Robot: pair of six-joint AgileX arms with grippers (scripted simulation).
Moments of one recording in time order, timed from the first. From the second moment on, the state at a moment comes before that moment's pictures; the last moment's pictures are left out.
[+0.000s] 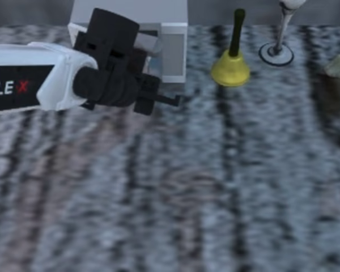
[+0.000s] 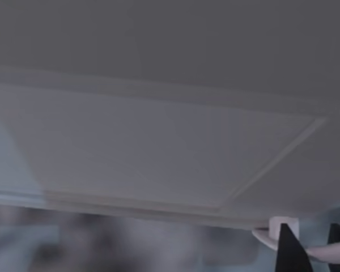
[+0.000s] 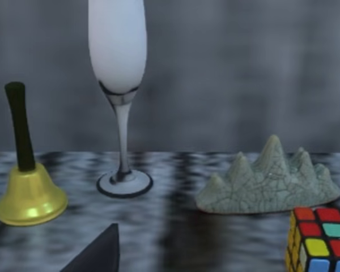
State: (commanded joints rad) left arm -0.49 1.88 1.20 -0.17 -0.02 -0.08; right arm 0.00 0.00 0.00 0.00 0.00 0.00
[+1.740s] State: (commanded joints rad) left arm -0.46 1.85 1.15 -0.16 0.02 -0.01; right arm 0.00 0.00 0.00 0.00 0.00 0.00
